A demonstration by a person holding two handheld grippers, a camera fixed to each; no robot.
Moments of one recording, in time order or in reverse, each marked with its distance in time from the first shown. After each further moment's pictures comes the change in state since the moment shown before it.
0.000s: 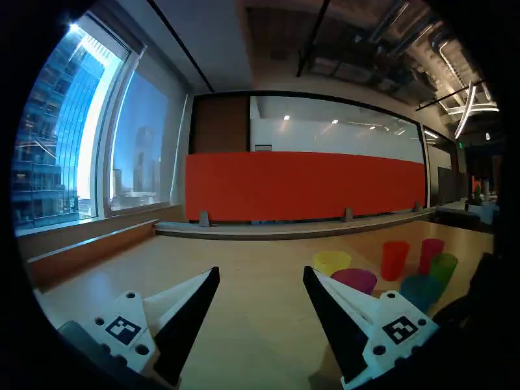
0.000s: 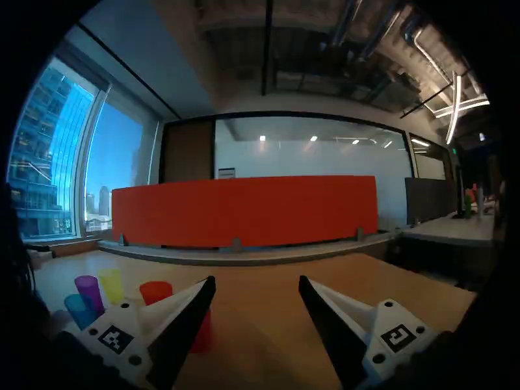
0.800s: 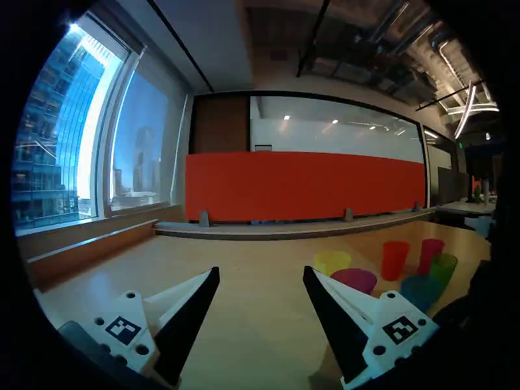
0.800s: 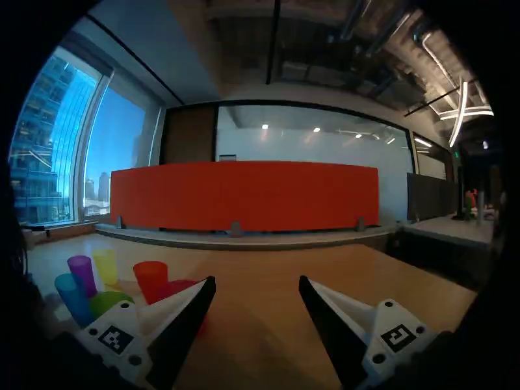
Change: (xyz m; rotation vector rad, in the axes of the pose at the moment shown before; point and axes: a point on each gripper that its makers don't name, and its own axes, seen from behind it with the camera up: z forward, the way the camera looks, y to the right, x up) left arm 0.000 0.000 0.001 0.000 0.000 0.000; right arm -0.027 -0.003 0.001 -0.006 -0.061 -0.041
